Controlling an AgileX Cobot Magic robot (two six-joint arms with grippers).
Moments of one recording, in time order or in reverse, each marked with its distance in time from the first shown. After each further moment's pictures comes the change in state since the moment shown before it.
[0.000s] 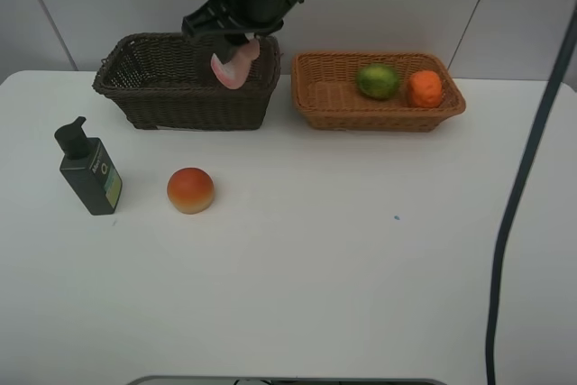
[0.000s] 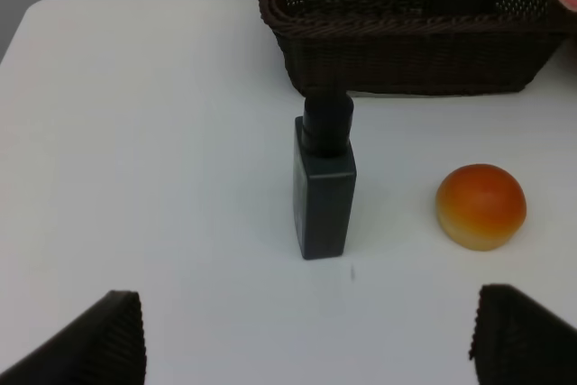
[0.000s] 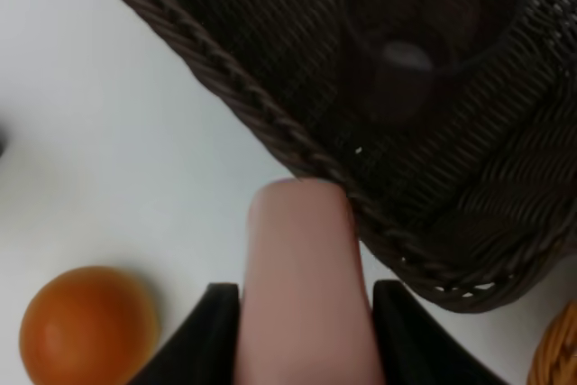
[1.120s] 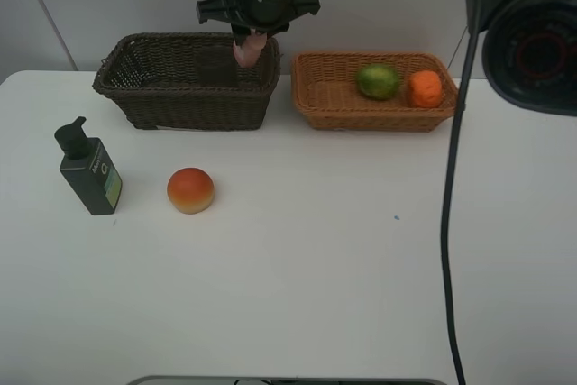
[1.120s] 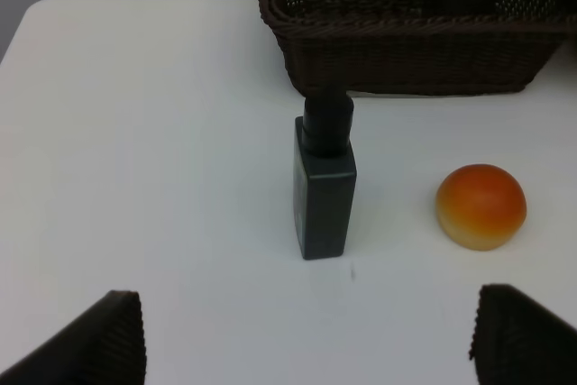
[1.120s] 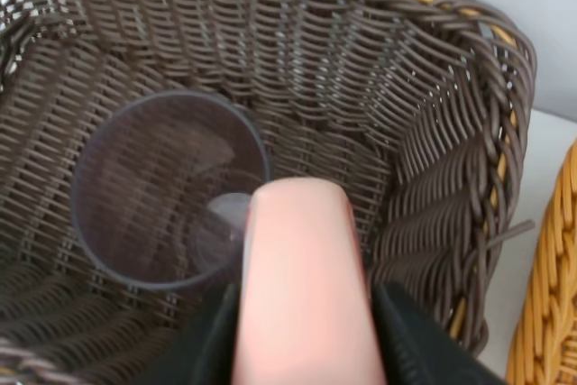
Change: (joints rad) left arm 0.000 0.000 0.000 0.000 0.000 0.000; right arm -0.046 0.202 -0.201 -0.205 -0.096 0.427
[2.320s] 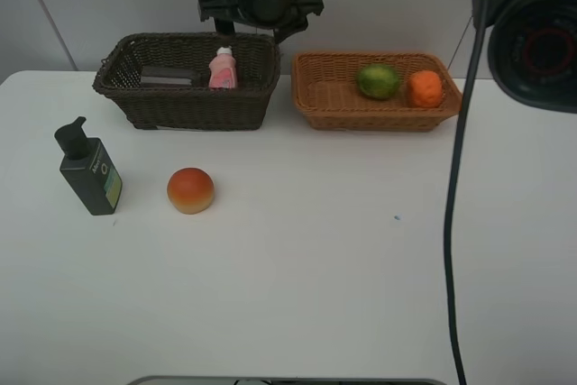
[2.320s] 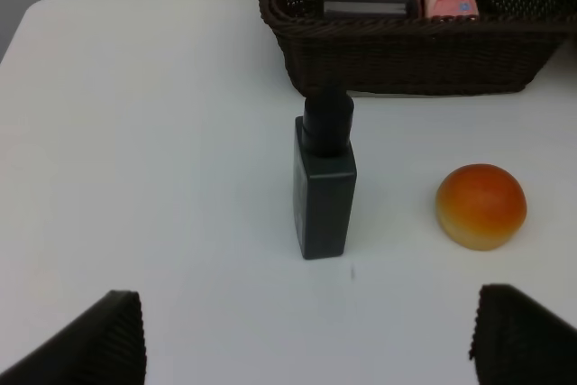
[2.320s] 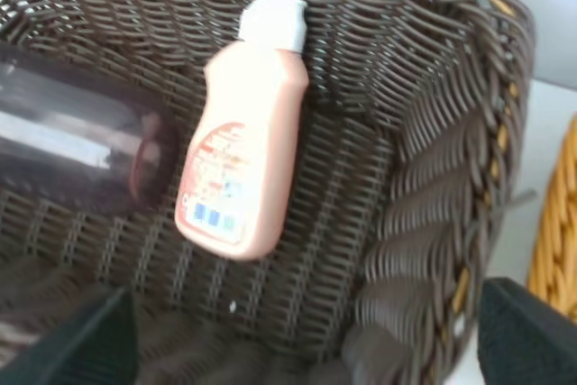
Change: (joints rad) left arm 0.000 0.000 0.000 0.000 0.000 0.000; right arm 0.000 -0.026 -0.005 0.016 0.077 -0.004
